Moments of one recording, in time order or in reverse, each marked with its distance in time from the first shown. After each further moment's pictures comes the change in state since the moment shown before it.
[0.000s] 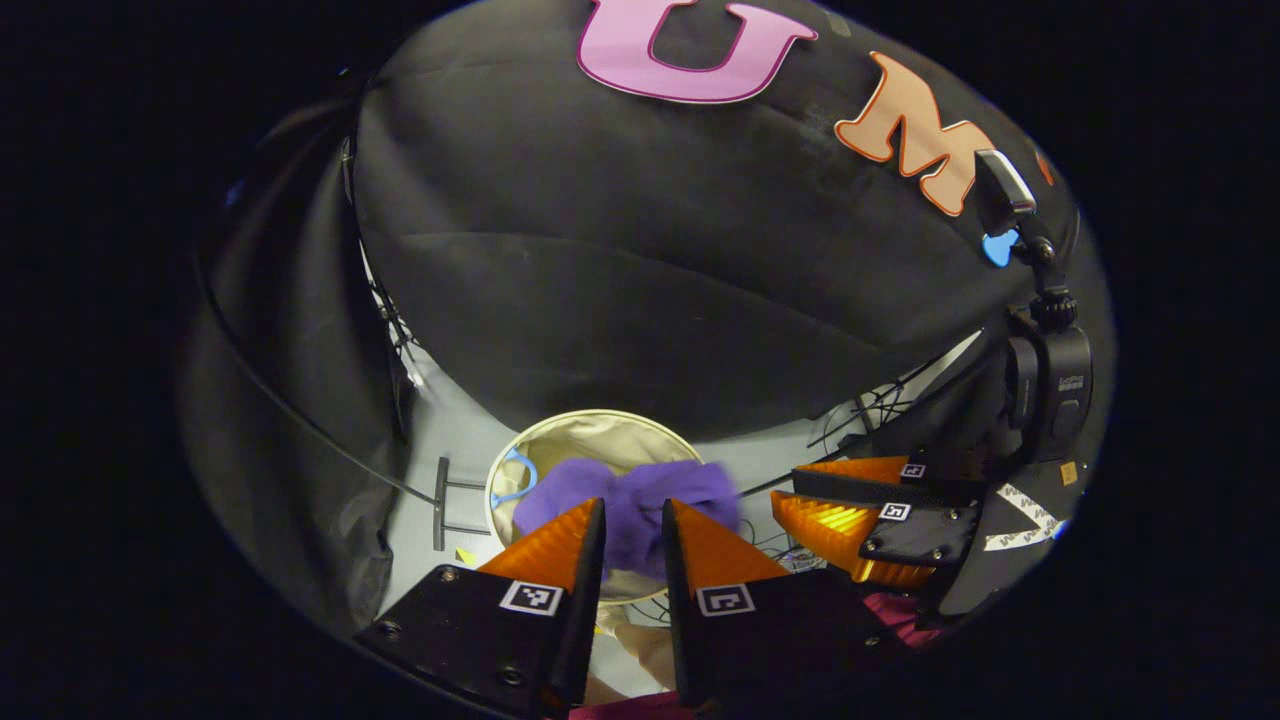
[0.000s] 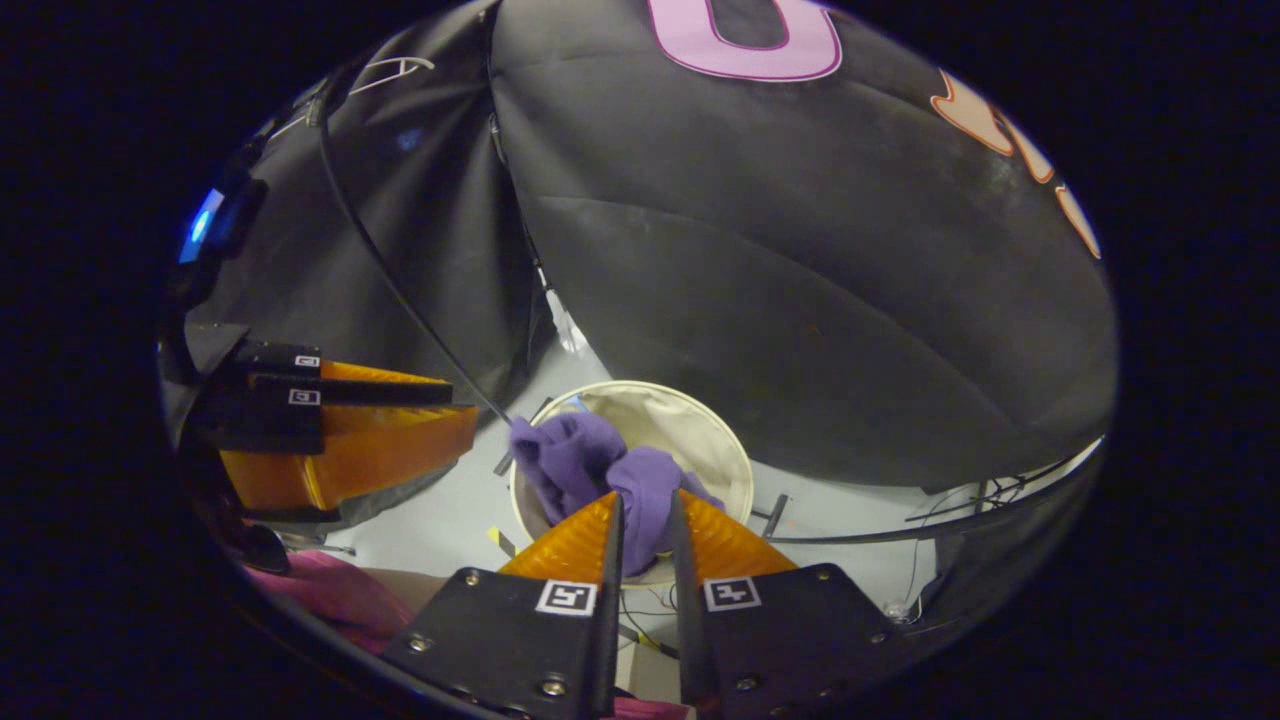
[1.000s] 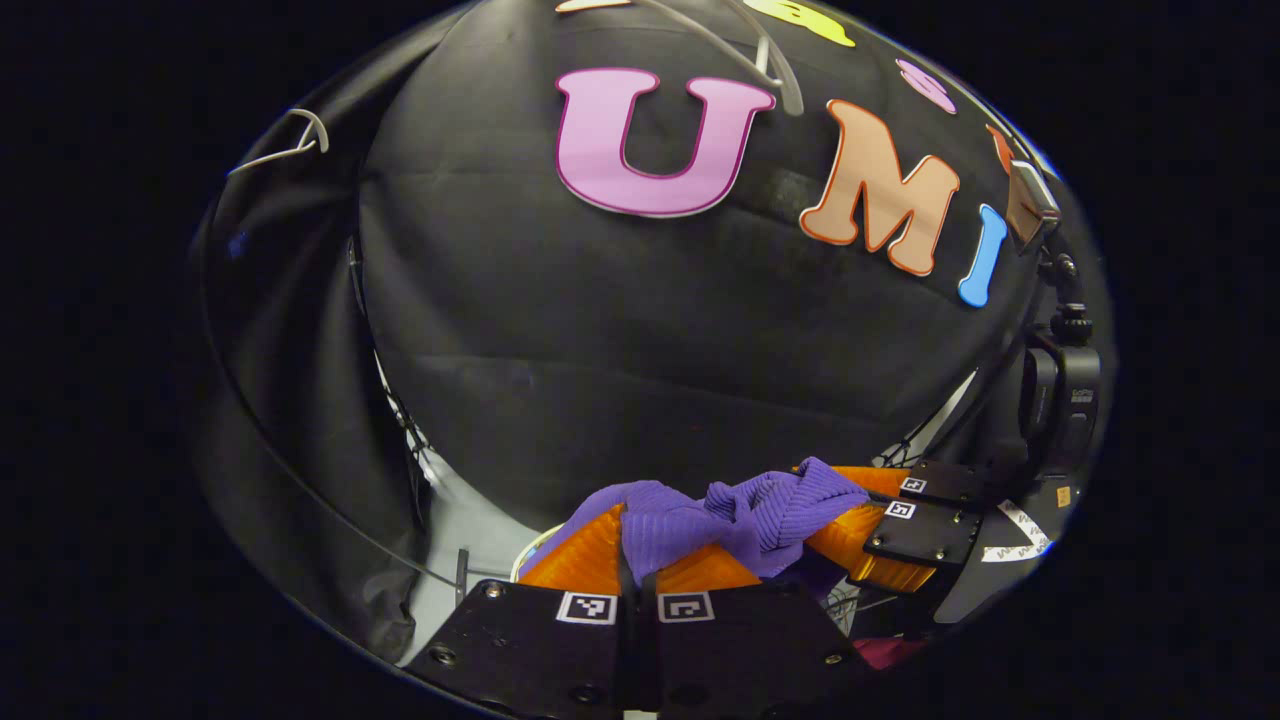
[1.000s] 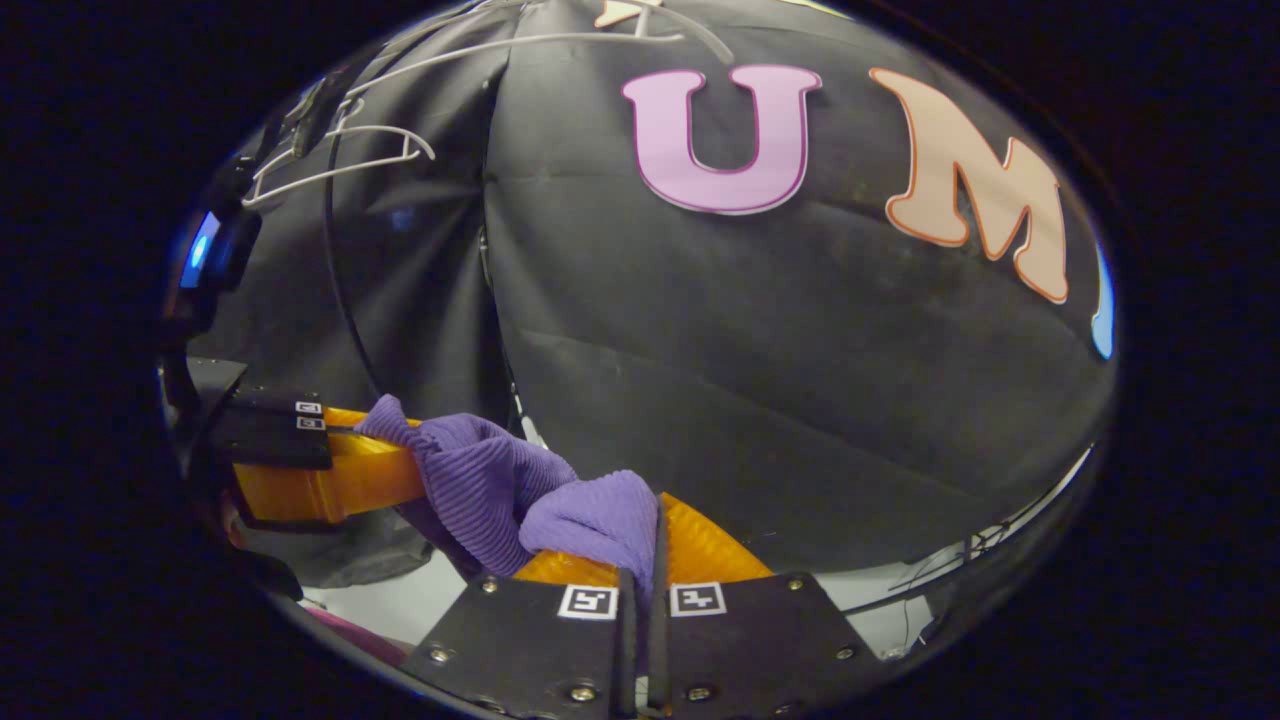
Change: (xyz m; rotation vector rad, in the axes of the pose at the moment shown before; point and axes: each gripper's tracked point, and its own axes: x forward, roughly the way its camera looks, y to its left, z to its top) left arm -0.030 -0.007 0.070 0.079 -0.267 0.012; right arm -0.034 -0.012 0.088 0.029 -0.342 -0.088
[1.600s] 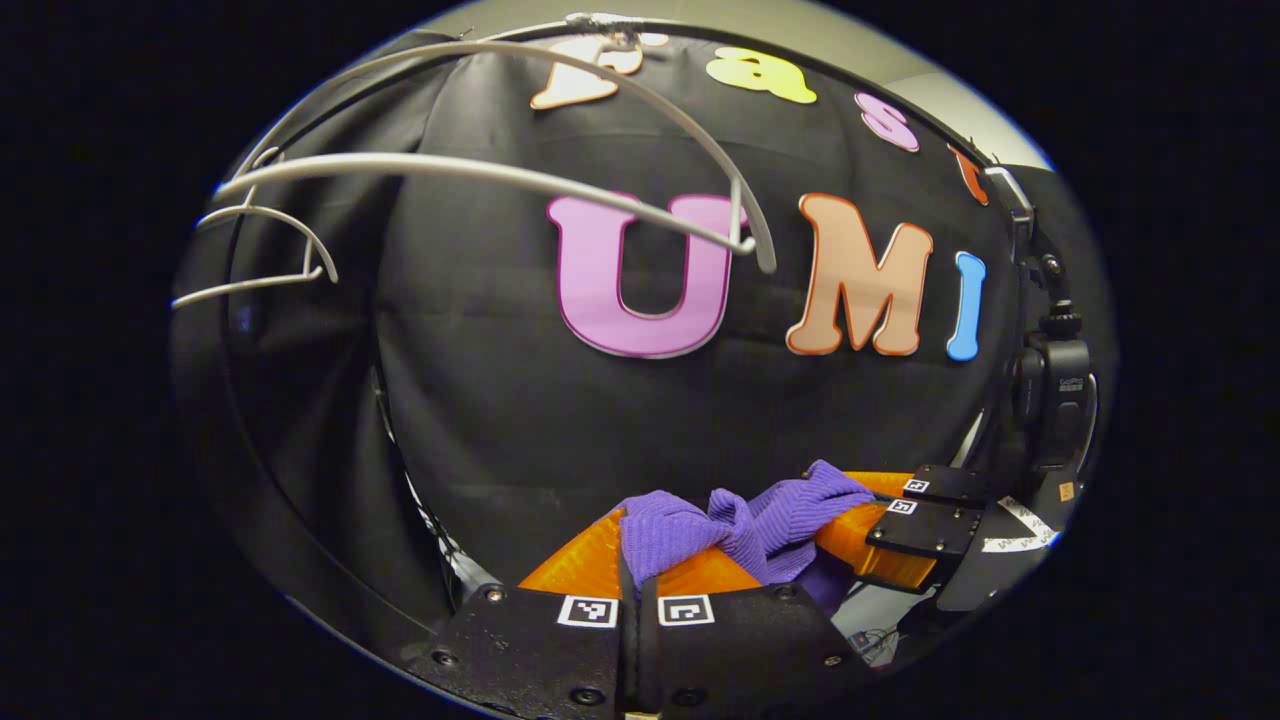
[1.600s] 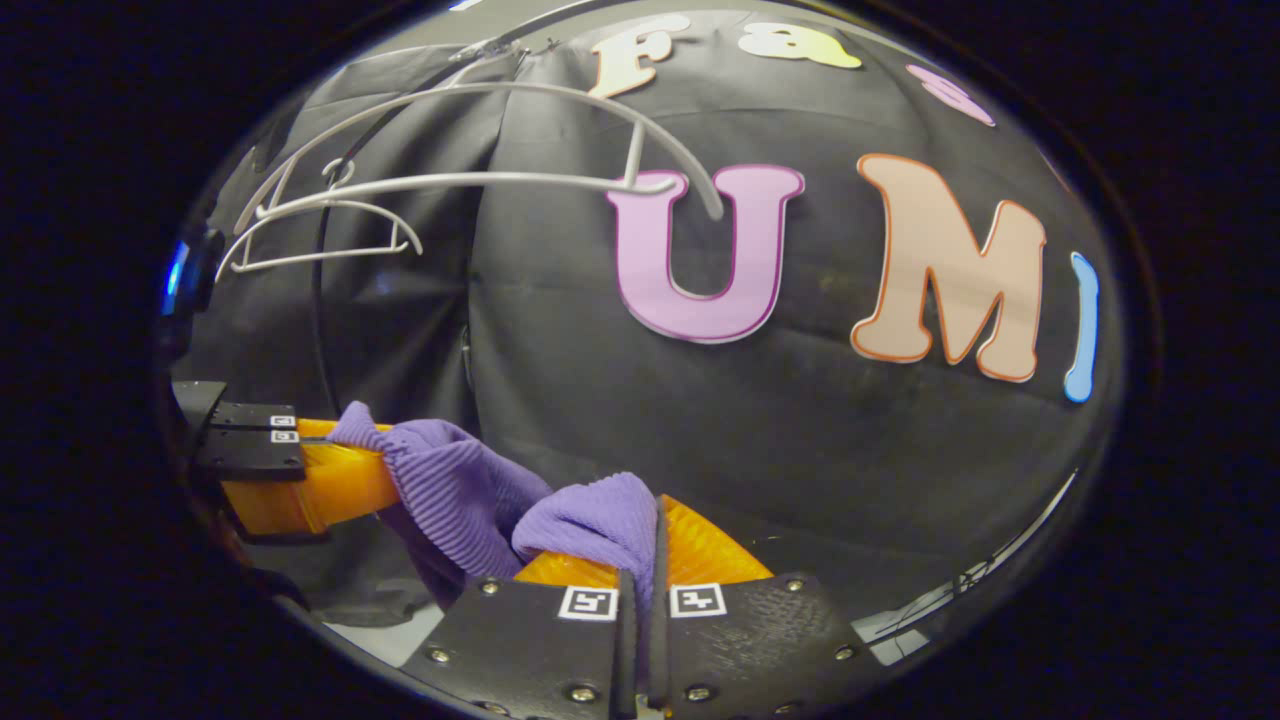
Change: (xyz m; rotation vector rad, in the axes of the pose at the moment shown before) left arm -0.042 0.003 0.103 0.114 -0.316 0.025; right arm -0.032 -0.003 0.104 0.015 -0.295 -0.056
